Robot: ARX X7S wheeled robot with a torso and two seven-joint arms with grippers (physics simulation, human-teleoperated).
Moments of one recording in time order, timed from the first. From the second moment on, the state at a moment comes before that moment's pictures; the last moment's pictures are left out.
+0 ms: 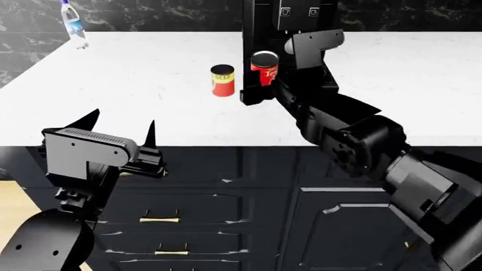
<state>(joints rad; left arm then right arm) -0.36 -0.39 0.02 0.46 -0.25 -0.57 0.01 1.43 0.32 -1.40 0.64 1.42 0.04 0.23</state>
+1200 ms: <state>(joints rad) -0.63 -0.41 0.03 0.47 -0.27 -0.87 -0.08 2.33 0.13 -0.43 1.00 0.47 0.83 0.15</state>
